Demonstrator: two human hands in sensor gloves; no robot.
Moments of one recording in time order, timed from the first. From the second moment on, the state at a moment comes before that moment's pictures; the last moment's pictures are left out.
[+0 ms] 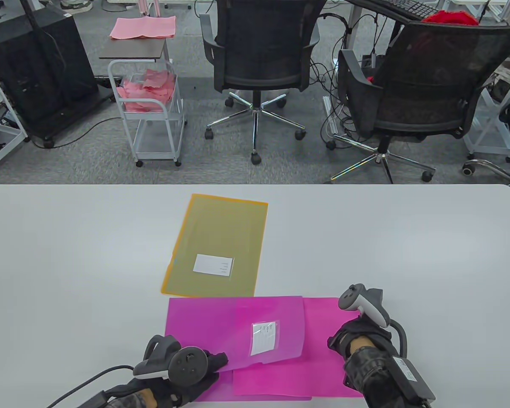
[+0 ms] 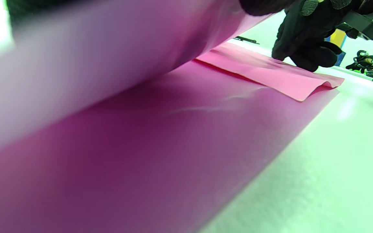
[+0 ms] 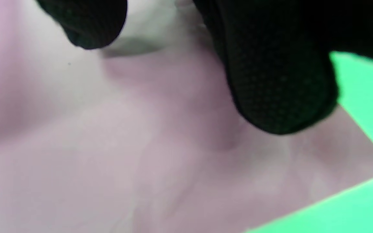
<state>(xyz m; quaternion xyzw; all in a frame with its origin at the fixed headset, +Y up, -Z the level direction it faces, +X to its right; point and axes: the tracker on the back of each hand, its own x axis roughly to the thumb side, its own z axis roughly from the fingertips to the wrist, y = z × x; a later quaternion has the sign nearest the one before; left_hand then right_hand) -0.177 -0.755 -0.263 -0.10 -0.38 0.08 0.92 0.186 -0.768 -0.340 -0.17 0.40 0.89 0.13</state>
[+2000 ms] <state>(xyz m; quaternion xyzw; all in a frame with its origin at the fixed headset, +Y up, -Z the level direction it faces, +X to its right) -0.176 -0.727 -0.252 0.01 -0.41 0.05 0.91 0.161 -0.771 -0.344 0.01 0.33 0.71 0.62</state>
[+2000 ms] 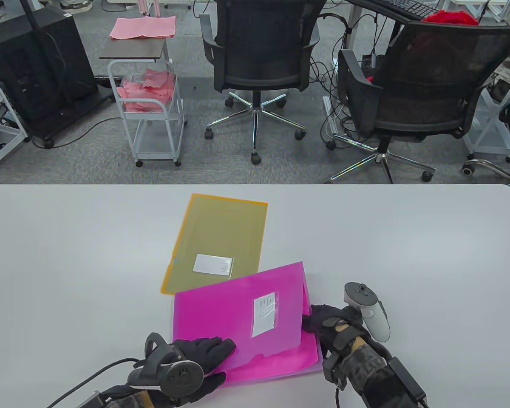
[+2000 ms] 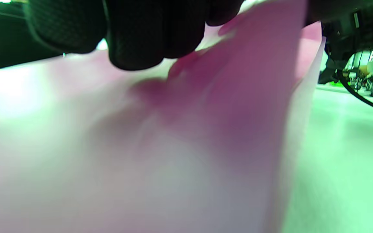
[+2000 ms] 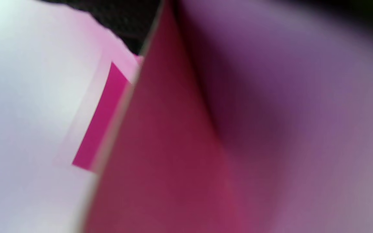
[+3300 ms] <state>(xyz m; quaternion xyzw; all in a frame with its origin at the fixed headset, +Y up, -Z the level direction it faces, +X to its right) -0.288 -0.716 -0.314 -0.13 -0.17 0.48 0.85 0.192 -0.775 -0.355 0.09 0.32 0.62 0.71</state>
